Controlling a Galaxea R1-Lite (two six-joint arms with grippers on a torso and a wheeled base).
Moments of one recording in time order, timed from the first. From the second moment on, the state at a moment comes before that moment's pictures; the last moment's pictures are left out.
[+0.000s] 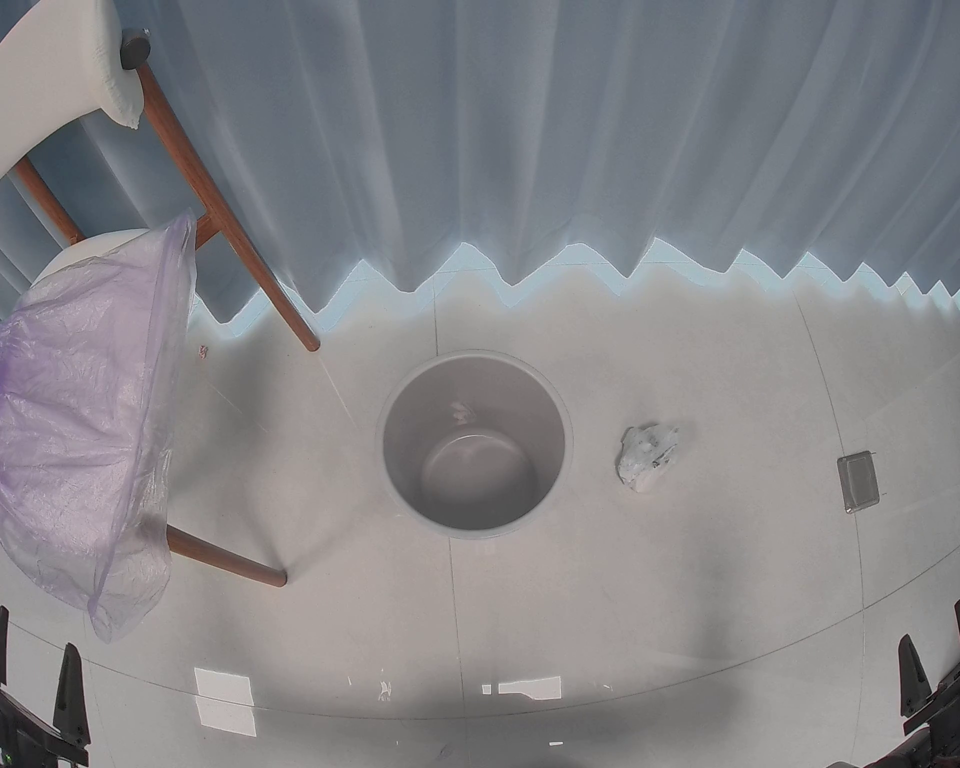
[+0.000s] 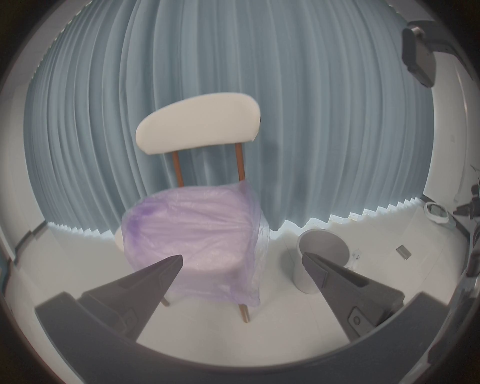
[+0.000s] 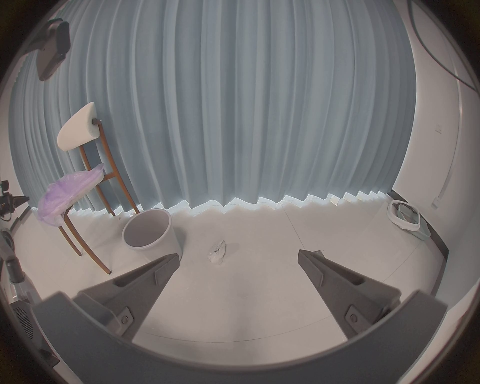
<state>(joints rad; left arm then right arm) 0.00 0.02 -0.02 -0.19 0.04 0.06 0.00 0.02 -0.02 0.00 -0.01 0.00</state>
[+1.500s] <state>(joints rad) -0.14 1.01 -0.70 -0.17 -0.18 0.30 0.00 0.02 -0.02 0.00 -0.01 0.00</state>
